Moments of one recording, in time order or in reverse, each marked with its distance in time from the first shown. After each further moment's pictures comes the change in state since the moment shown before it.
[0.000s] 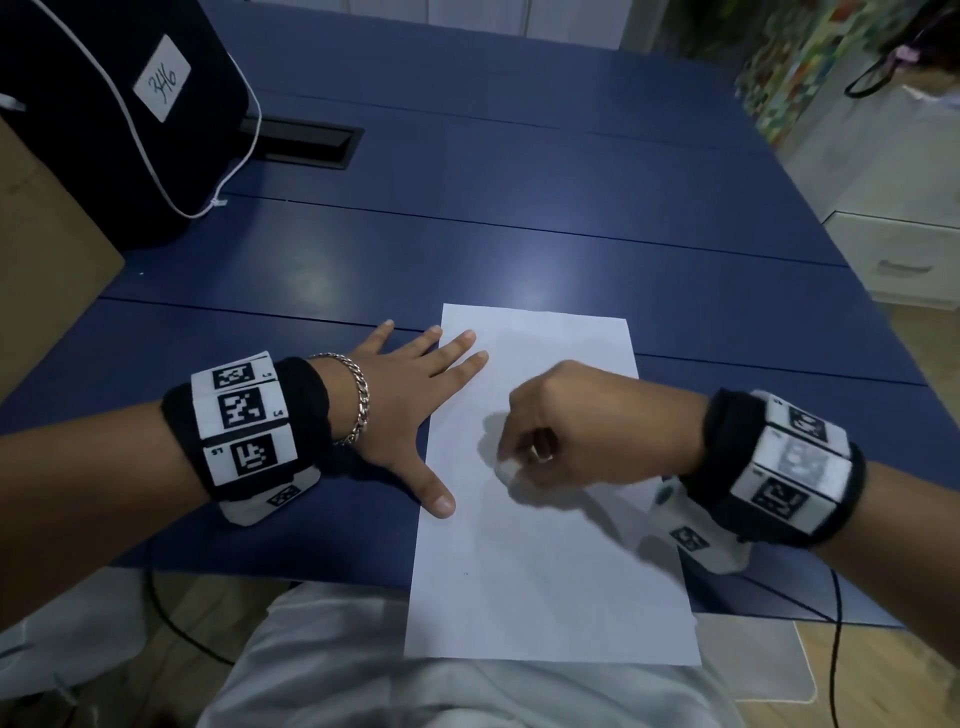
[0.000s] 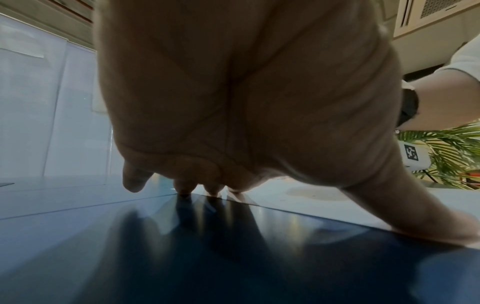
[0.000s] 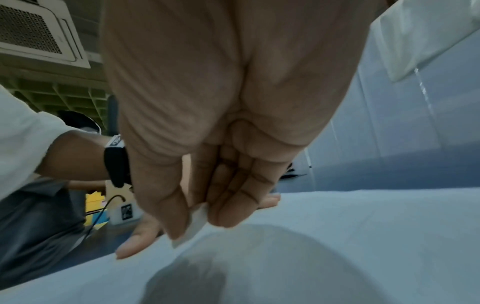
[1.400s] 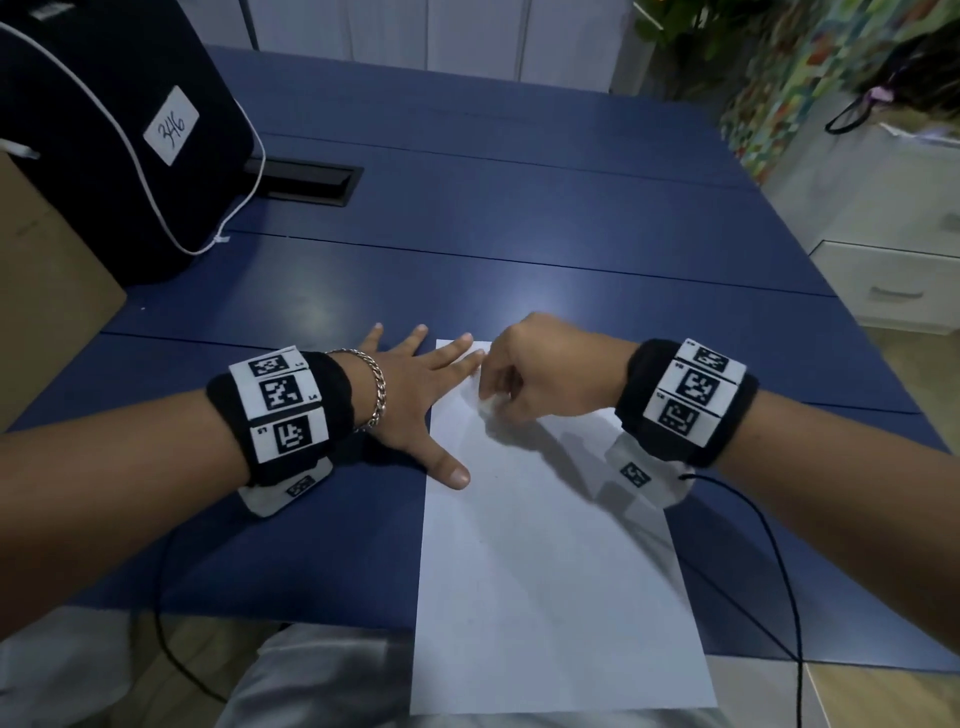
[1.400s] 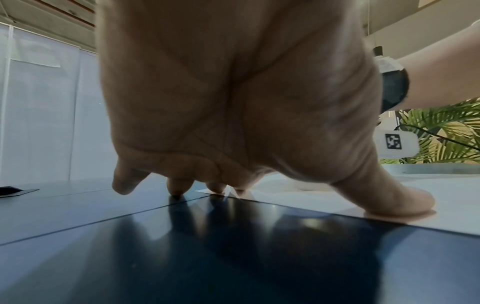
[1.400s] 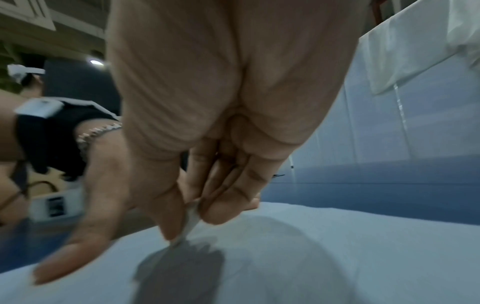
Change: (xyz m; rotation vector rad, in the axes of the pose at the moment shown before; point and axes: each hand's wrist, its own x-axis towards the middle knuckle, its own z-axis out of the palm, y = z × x) left_hand 0.025 -0.012 -0.026 -0.109 -0.054 -0.125; right_hand 0.058 0.034 -0.032 -0.002 0.103 0.133
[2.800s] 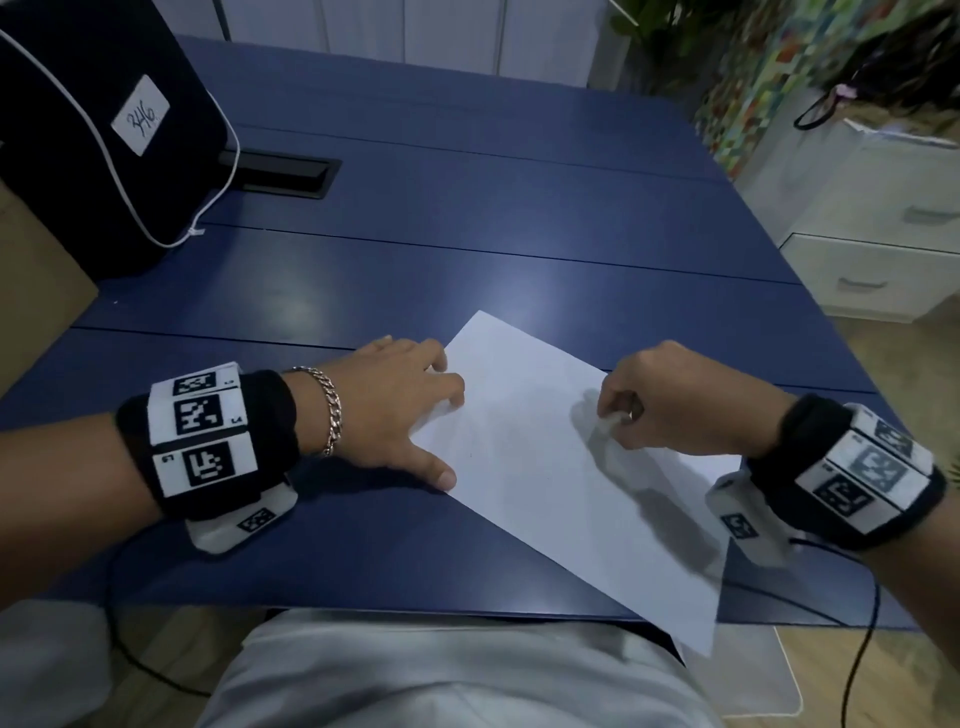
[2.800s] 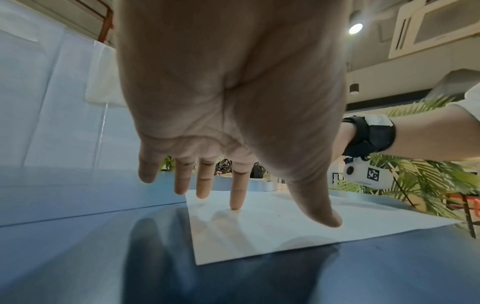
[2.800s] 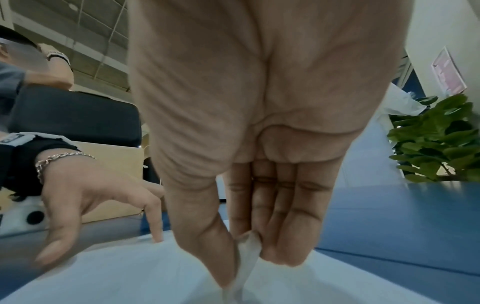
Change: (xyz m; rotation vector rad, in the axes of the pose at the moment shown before) left_hand -0.032 0.016 0.008 0.028 0.306 0.179; right_hand -0.116 0.040 0.002 -0.068 0.011 0.347
